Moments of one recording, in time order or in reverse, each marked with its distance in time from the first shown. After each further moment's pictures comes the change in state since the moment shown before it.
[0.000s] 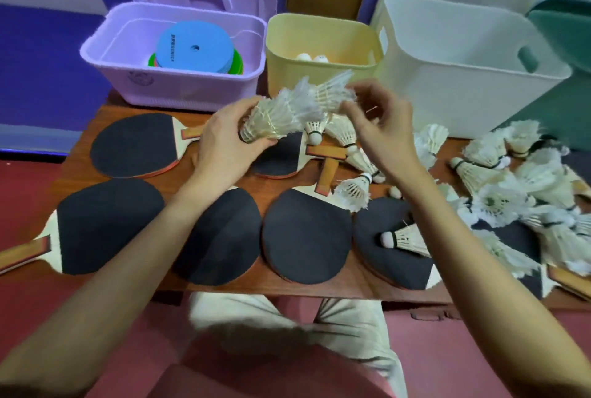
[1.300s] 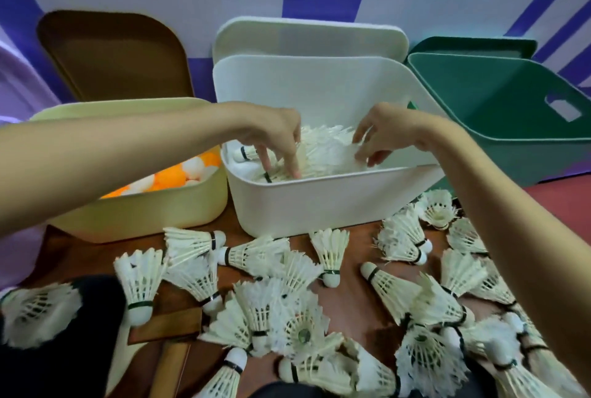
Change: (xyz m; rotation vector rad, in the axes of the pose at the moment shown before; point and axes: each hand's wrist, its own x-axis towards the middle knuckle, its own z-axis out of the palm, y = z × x) left_hand 0.283 0.158 0.288 0.393 -1.128 -0.010; right_hand 0.221 0.216 -0.199 -0.517 -0.625 0.707
